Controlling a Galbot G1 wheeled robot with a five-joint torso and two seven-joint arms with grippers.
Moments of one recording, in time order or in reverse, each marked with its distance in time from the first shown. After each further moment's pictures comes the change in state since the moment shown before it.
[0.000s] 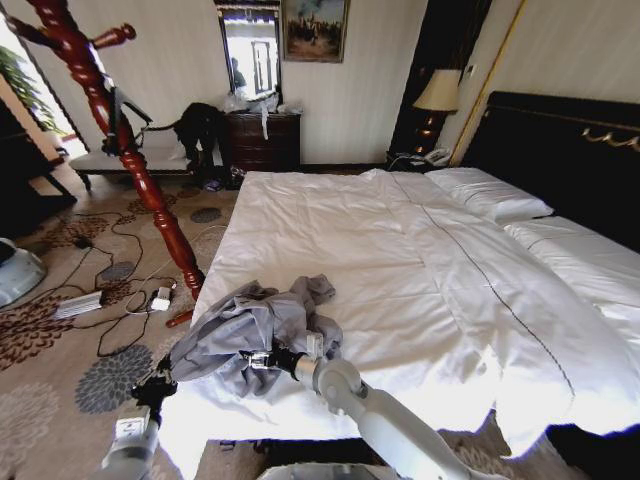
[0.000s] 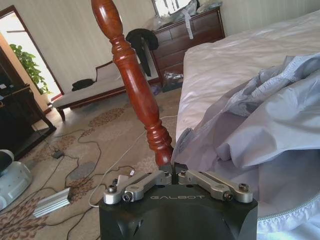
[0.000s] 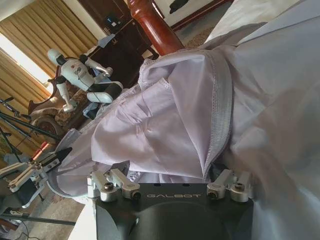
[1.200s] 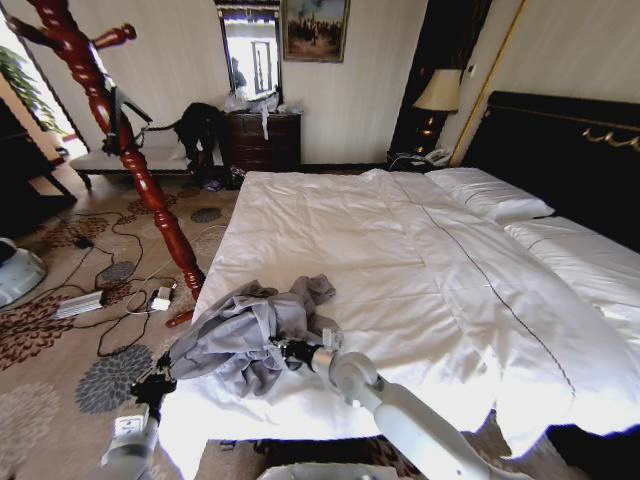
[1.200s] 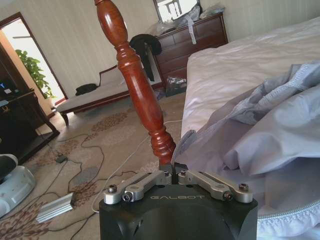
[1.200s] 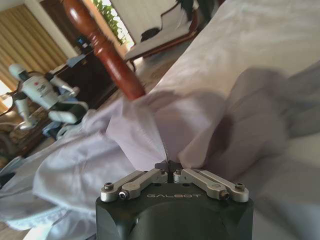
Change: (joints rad) left arm -0.014 0.010 -0.019 -0.005 -0.012 -0.001 -0.001; right arm -0.034 -0.174 0.178 0.105 0.008 0.014 0.016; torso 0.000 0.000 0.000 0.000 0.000
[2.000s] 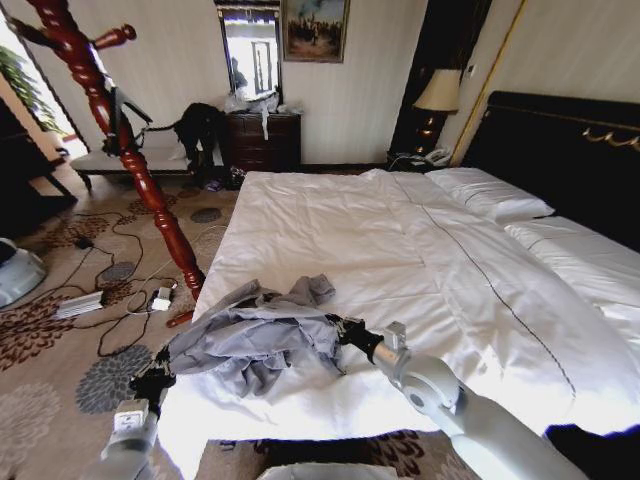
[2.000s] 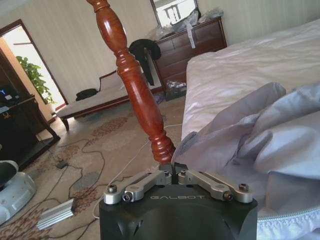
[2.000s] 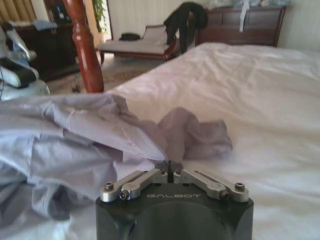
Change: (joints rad) left arm -0.008 0.001 0.002 0.002 0.018 -0.004 0.003; right arm -0.349 -0.289 0.315 0.277 -0.325 0.029 -0.060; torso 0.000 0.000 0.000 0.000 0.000
